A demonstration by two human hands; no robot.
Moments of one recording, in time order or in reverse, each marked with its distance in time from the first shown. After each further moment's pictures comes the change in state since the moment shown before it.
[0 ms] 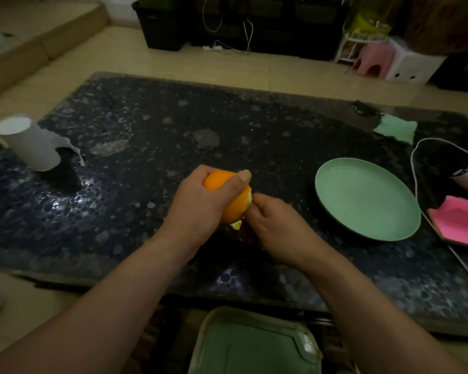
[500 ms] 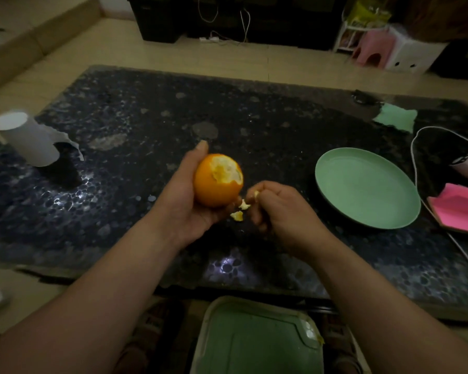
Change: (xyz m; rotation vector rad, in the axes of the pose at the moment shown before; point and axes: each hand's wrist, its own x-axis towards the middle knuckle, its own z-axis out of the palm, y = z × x) left_hand 0.003 0.010 -0.013 -0.524 -0.132 -0.401; right_hand 0.002 0.011 0.002 0.423 0.029 0.028
